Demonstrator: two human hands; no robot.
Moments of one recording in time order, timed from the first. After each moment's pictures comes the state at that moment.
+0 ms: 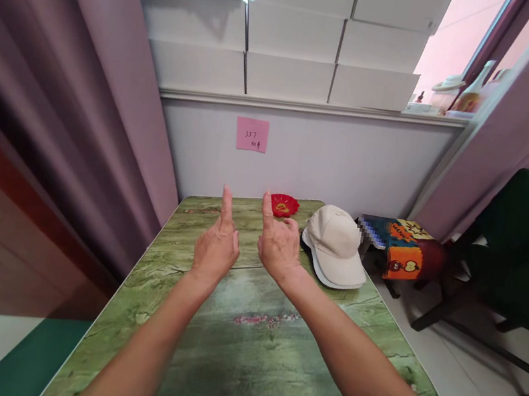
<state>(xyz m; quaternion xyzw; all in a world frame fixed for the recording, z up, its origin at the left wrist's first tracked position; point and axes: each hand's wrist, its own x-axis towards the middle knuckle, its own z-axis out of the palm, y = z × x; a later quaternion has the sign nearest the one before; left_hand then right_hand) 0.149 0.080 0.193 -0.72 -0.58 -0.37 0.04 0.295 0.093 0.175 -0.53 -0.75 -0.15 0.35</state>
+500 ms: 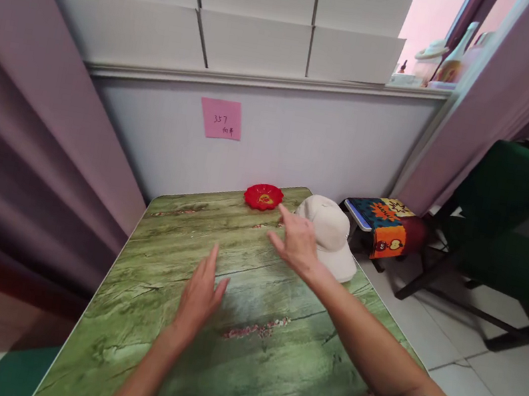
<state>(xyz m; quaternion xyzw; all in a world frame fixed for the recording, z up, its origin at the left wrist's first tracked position) 0.123 0.105 0.080 -0.78 -0.56 -0.27 -0.06 0.374 0.145 0.144 -0.60 -0.72 -0.06 0.34</state>
